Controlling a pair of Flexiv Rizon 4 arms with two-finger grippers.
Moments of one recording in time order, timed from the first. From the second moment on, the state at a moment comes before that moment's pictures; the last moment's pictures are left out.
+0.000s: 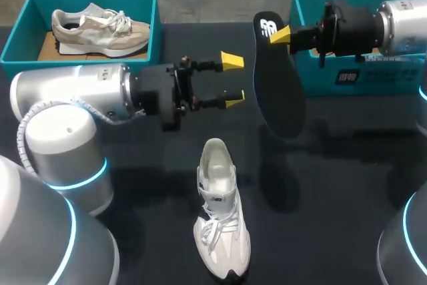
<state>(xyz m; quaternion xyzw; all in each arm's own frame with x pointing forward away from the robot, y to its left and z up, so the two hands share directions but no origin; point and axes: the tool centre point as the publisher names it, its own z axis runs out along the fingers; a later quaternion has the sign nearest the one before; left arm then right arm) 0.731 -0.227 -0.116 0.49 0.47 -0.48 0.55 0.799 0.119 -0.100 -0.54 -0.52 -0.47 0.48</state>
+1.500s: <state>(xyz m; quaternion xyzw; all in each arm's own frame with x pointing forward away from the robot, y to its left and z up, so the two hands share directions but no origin) 0.731 -0.284 -0.105 0.48 0.48 -0.47 0.55 0.799 0.119 -0.100 -0.54 -0.52 -0.47 0.48</state>
